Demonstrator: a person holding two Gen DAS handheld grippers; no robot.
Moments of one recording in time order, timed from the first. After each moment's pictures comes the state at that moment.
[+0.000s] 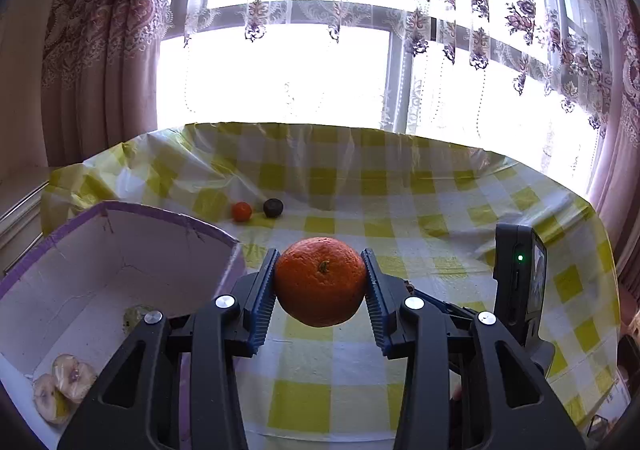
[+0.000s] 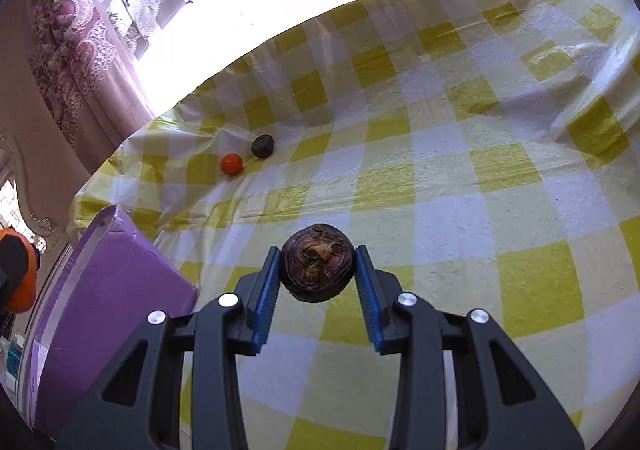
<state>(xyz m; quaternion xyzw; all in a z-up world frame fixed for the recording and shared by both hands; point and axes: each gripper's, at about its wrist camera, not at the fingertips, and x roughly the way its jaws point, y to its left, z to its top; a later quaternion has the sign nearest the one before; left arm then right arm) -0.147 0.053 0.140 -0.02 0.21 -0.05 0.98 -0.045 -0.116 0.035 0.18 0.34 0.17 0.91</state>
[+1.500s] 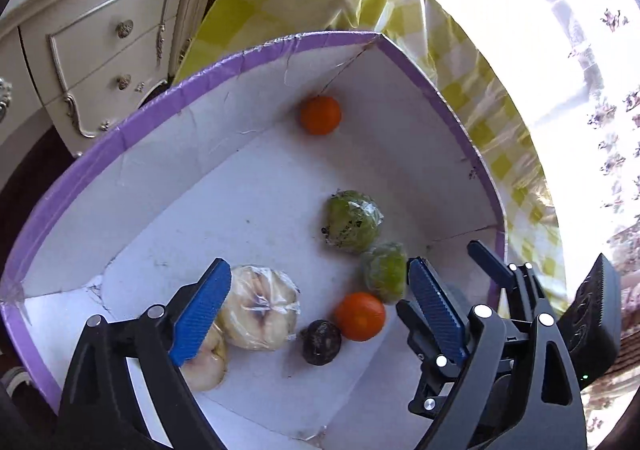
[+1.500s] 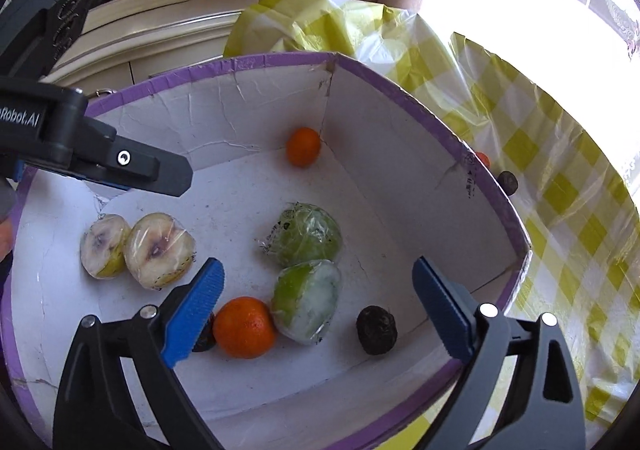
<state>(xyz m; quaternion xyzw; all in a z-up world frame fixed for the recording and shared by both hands) -0.123 0.341 0.078 -0.34 0.48 -0.01 0.81 -0.089 0.150 0.087 -0.20 0.36 0.35 0.84</state>
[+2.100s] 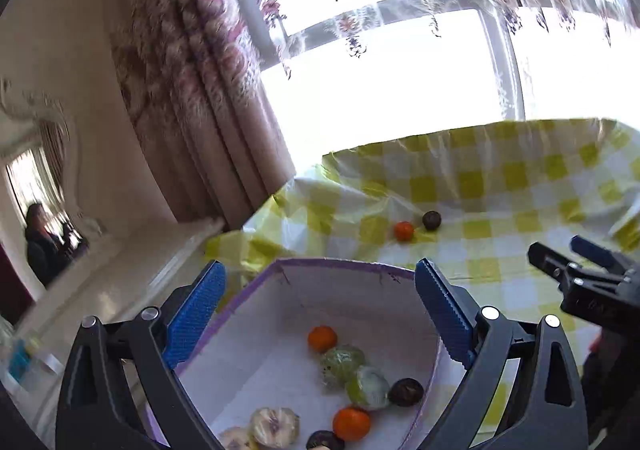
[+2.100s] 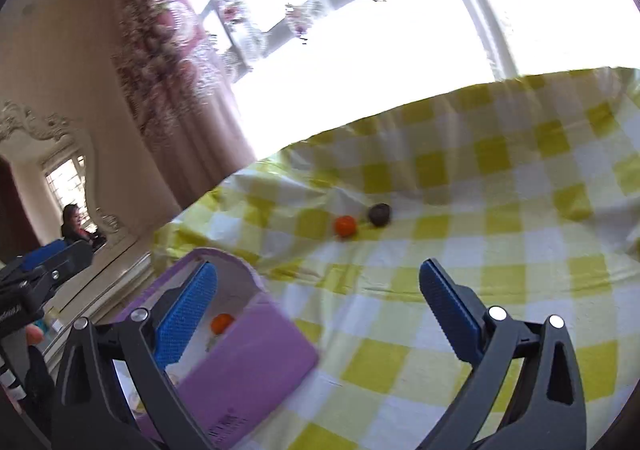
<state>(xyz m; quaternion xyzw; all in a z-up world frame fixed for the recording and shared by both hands) -0.127 0.071 0.203 0.18 0.22 0.18 0.94 -0.033 -0.121 0.093 0.20 0.27 0.20 0.92</state>
